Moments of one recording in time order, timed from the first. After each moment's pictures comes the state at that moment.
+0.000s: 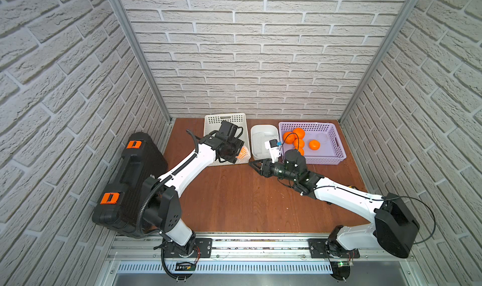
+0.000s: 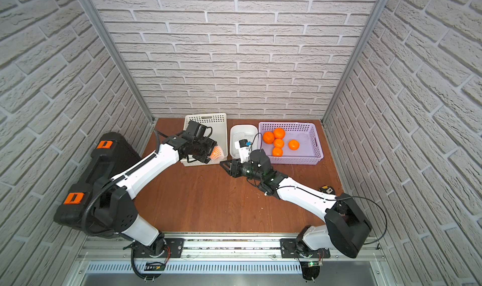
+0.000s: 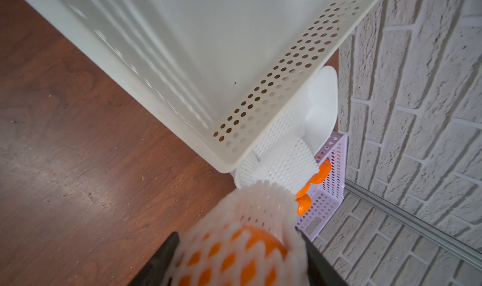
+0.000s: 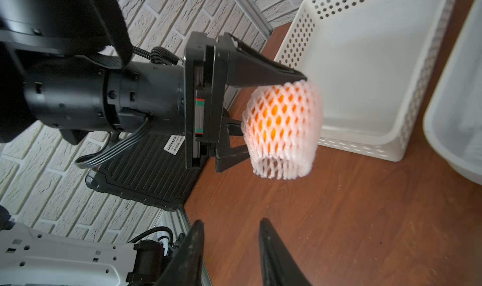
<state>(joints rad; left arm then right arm) -0.50 1.57 1.37 -0.70 0.08 -1.57 0.70 1.40 0.83 0.28 -0.33 0.77</state>
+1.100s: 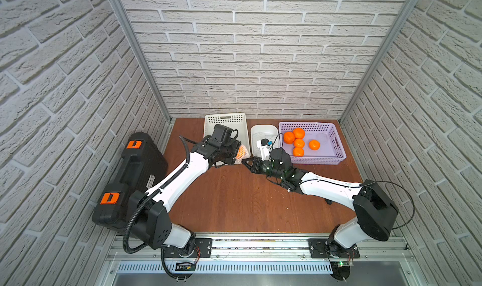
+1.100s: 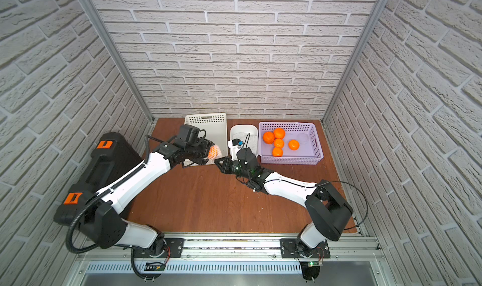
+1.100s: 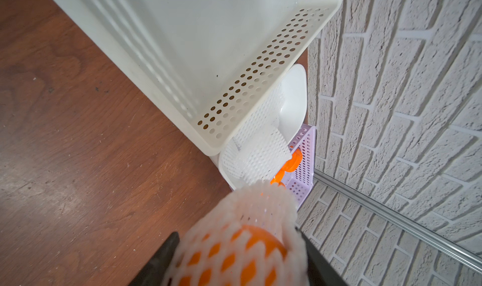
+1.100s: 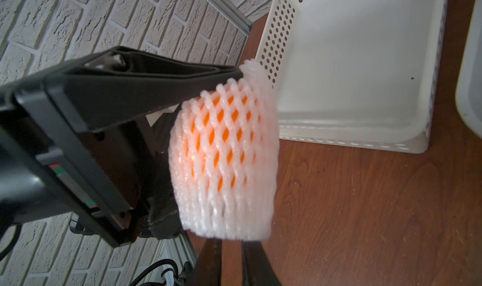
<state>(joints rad) -0.50 1.44 1.25 -0.61 0.11 -1.61 0.74 1.56 0.93 0.30 -0.22 0.90</state>
